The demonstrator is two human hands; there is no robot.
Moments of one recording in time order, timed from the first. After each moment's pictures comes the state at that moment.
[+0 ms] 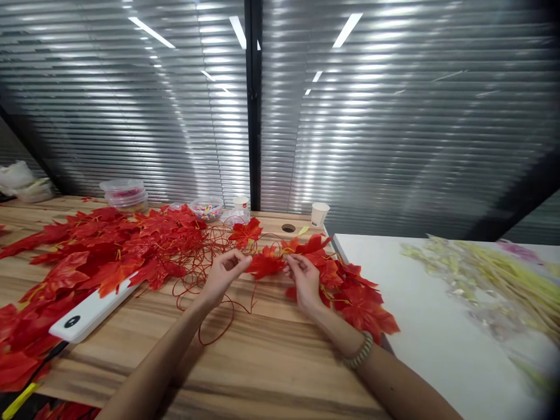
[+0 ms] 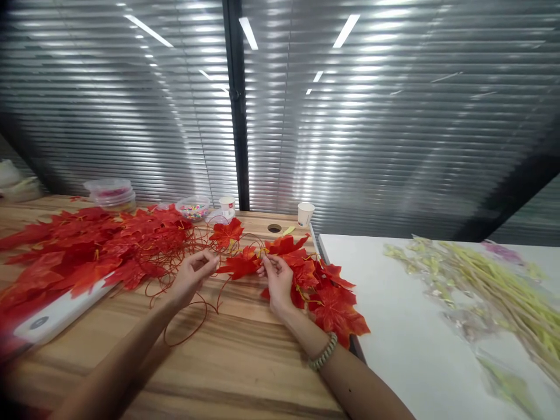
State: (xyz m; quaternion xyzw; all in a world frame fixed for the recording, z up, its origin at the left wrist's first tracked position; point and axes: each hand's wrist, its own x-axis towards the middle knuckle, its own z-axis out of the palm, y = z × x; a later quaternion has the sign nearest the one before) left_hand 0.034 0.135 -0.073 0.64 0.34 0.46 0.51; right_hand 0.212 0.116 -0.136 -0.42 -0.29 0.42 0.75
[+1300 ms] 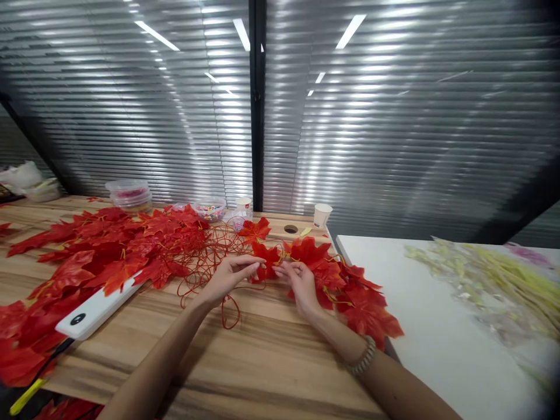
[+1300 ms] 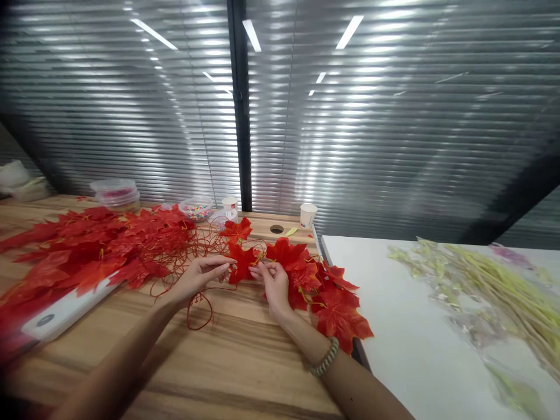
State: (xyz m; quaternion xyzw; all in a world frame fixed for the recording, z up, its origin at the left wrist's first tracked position) left_hand 0.031 0.136 -0.068 0.70 0.33 0.36 0.52; right_hand 0.201 0.109 -0.135 -0.41 -0.29 0.49 0.71
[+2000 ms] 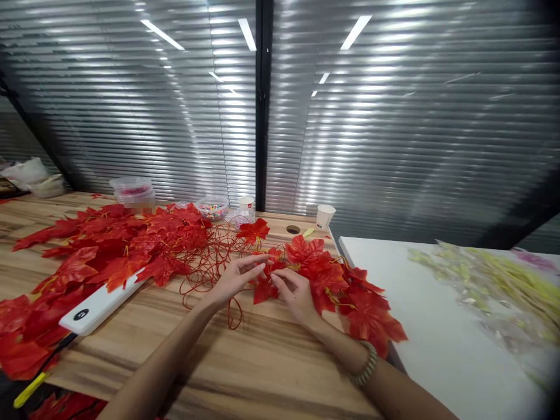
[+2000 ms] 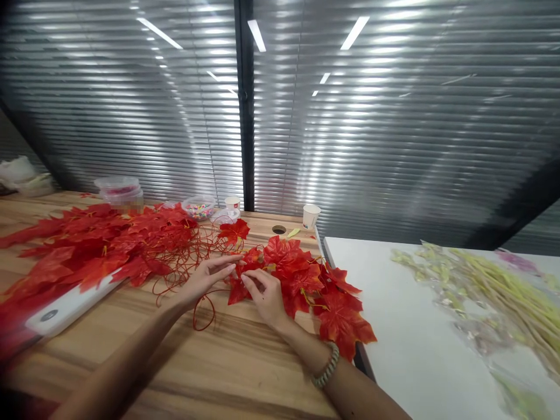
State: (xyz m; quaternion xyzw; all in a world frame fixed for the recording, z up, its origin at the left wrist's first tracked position) left_hand 0.038 0.131 -0.073 0.66 0.35 0.35 0.57; right_hand 0.196 0.089 -0.124 -0.44 -0.62 0.26 0.59
